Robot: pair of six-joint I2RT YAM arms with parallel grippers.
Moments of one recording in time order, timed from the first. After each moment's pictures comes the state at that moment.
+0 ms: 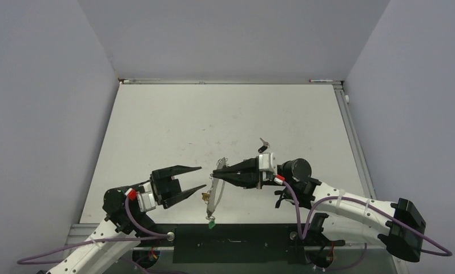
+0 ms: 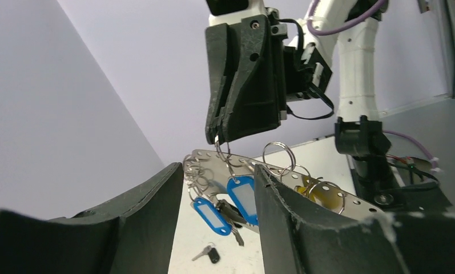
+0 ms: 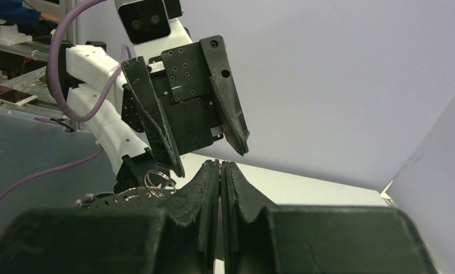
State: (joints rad) left arm -0.69 0.32 0.31 0.64 0.69 0.06; right arm 1.03 0.99 0.60 0.84 -0.58 -0.04
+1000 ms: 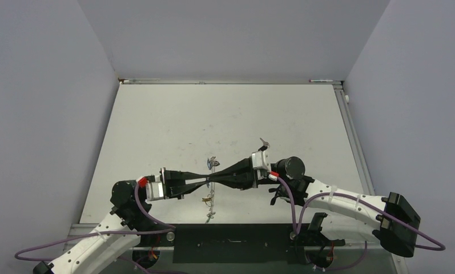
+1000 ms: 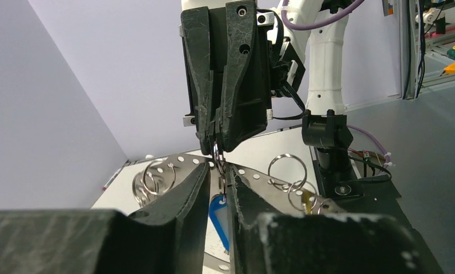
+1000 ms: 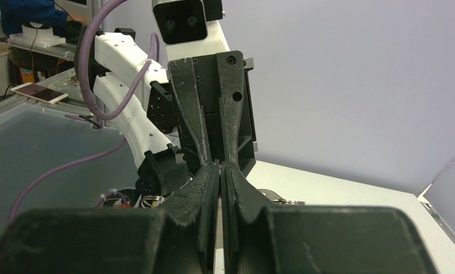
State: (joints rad) left arm -0.69 0.46 0.31 0.69 0.77 -0.07; right arm 1.03 1.08 0.61 0.90 -0.66 0.04
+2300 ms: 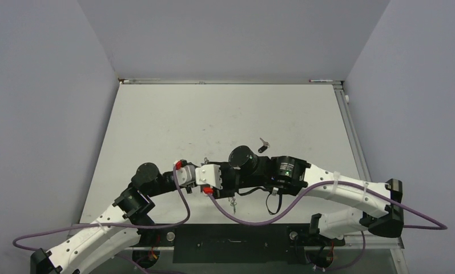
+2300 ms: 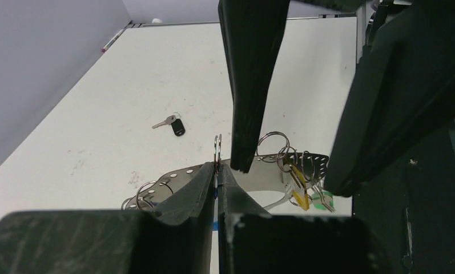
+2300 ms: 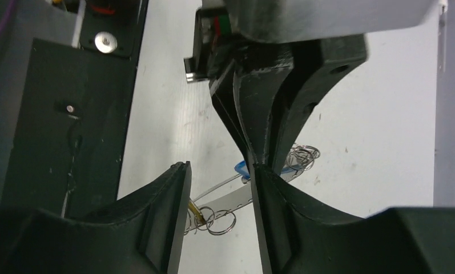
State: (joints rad) left arm -0.76 0.58 0.42 0.15 0.50 0.19; right arm 1.25 1.25 1.30 -0.57 -0.18 -0.51
